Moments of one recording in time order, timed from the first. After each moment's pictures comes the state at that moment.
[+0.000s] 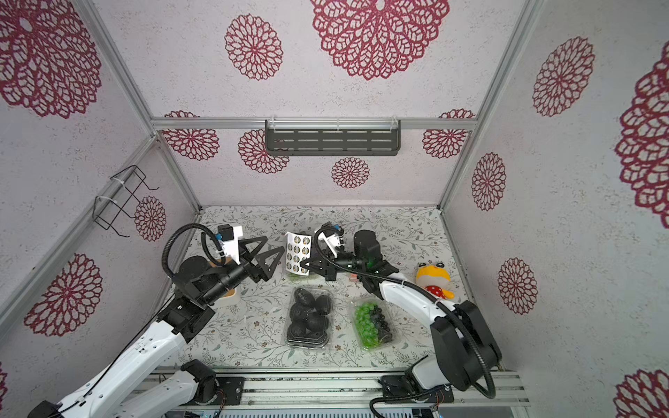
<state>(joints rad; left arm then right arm) -0.48 0.90 0.72 0.29 0.36 -0.40 0.56 1.41 0.90 0.41 -1.02 0.42</state>
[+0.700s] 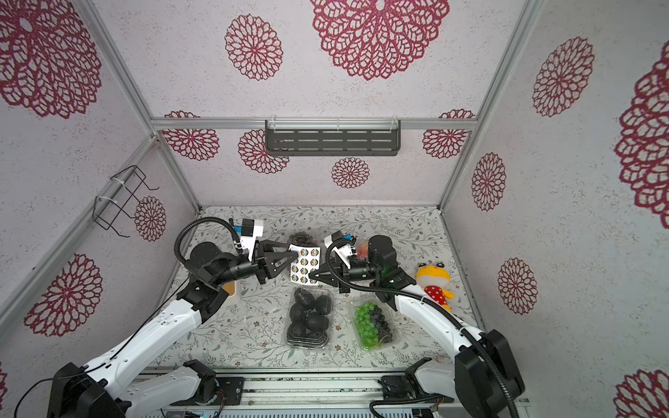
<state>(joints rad) -0.48 1.11 0.80 0.50 0.80 -0.44 0.54 1.24 0.83 0.33 -1.14 0.27</state>
